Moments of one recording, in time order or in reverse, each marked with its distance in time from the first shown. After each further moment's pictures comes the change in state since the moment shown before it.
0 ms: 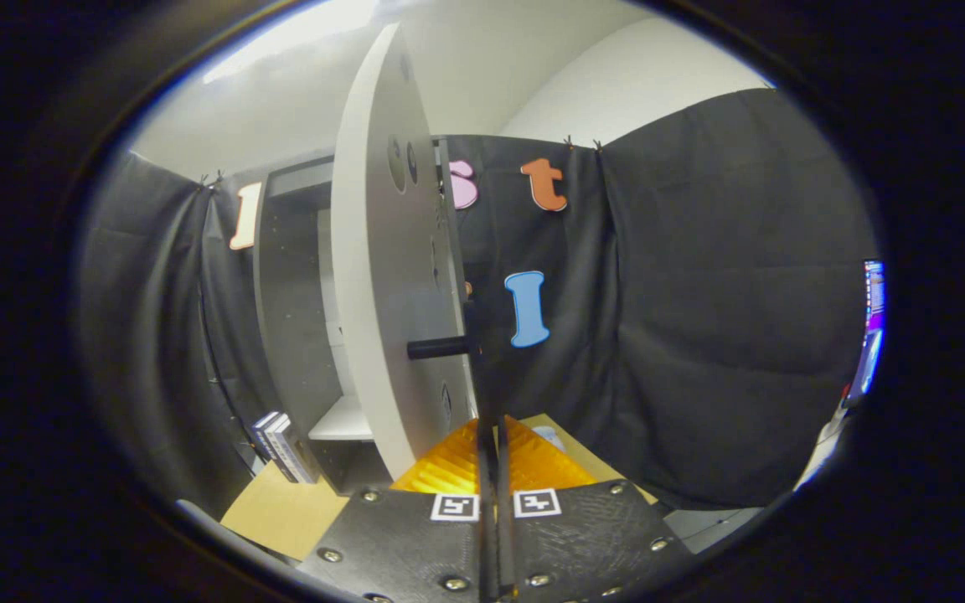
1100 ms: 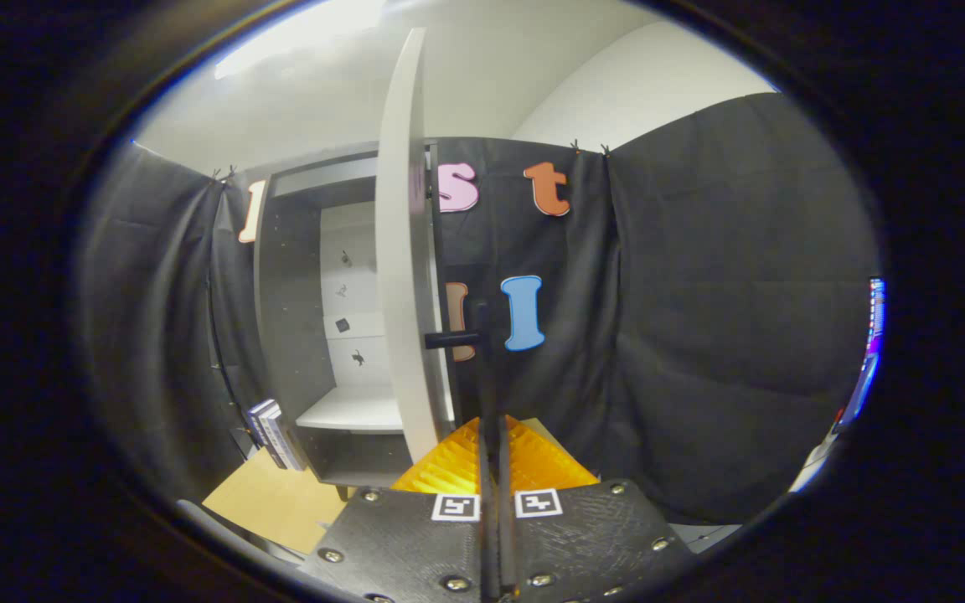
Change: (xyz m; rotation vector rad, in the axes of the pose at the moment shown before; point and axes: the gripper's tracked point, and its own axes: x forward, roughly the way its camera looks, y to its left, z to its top) arm -0.022 -0.042 0.010 -0.037 -0.008 0.023
